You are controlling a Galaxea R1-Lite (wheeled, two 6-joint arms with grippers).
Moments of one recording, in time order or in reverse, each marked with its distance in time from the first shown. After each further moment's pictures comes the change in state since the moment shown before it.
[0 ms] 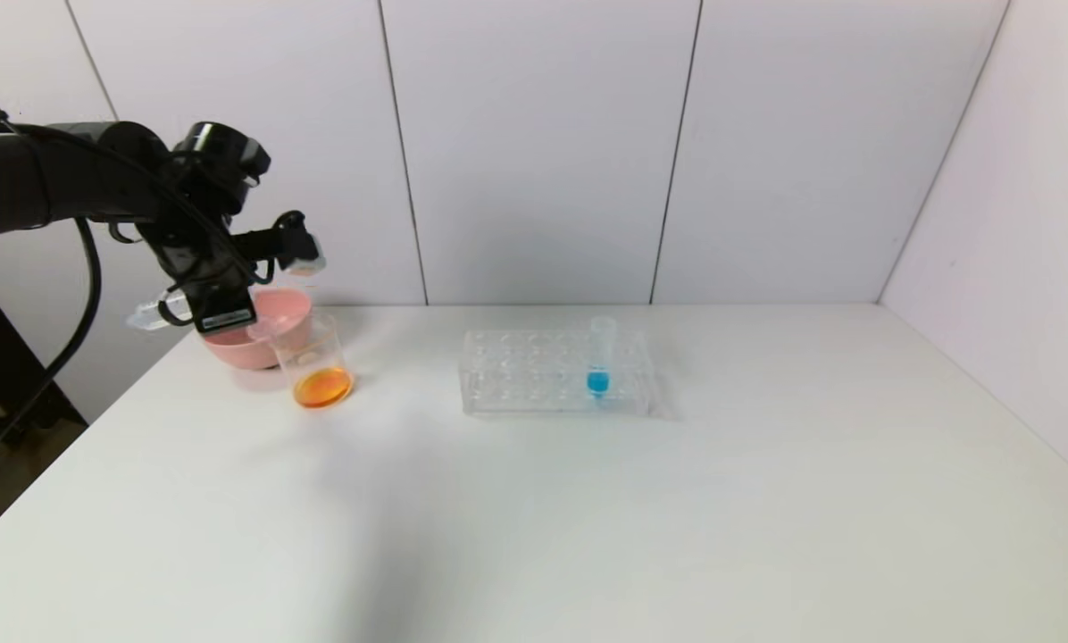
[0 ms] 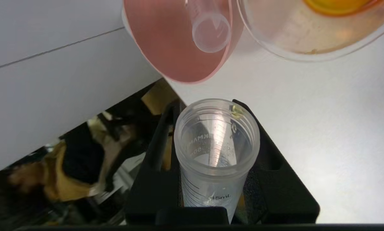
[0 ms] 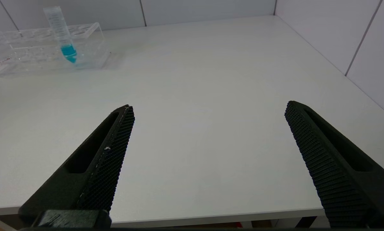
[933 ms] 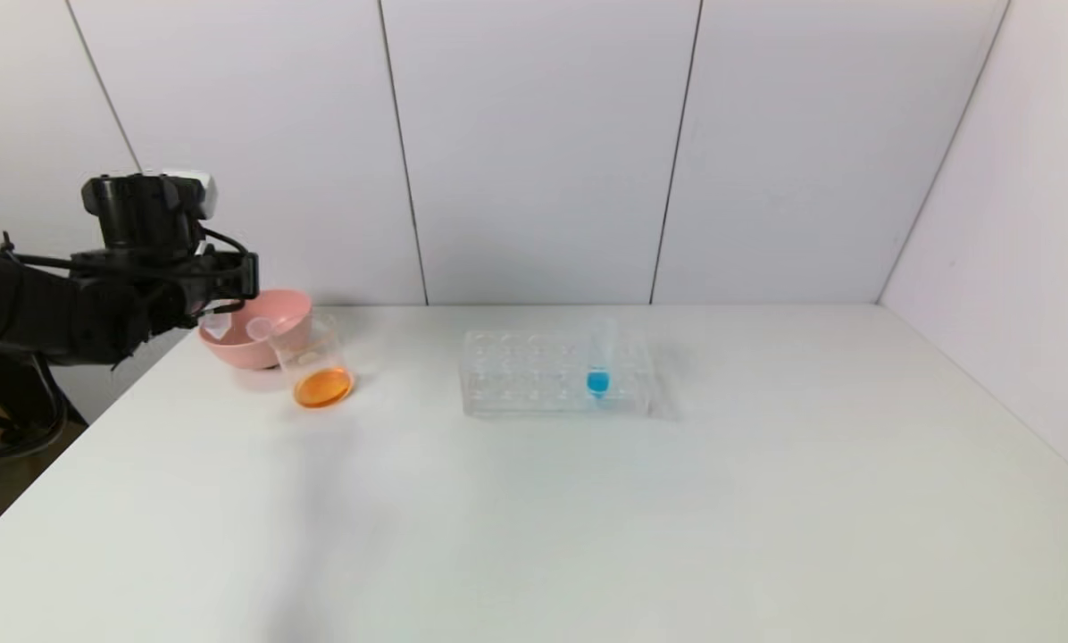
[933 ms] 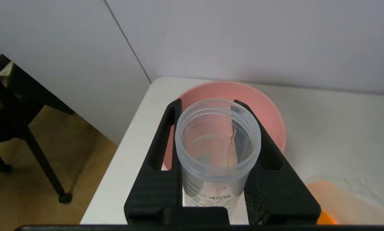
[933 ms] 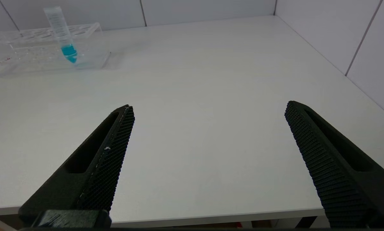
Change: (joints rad) left arm 0.085 -0.133 0.780 -1.353 -0.066 -0.882; right arm 0.000 0.000 0.000 0.000 0.000 0.000
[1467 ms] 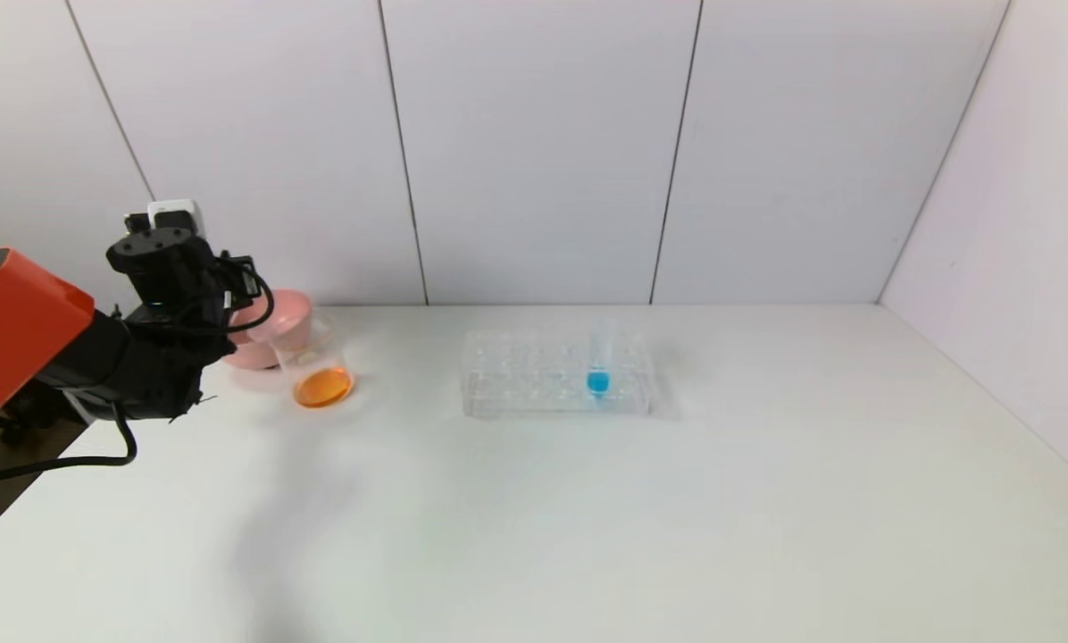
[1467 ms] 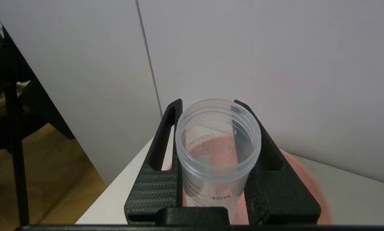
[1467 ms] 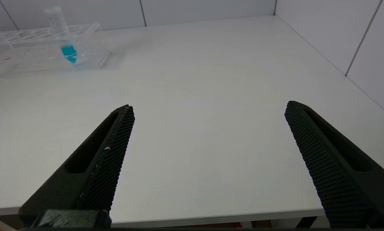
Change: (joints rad) left arm 0.038 0.246 0.020 -0.534 0.094 -0.057; right arm 0.000 0.000 0.000 0.000 0.000 0.000
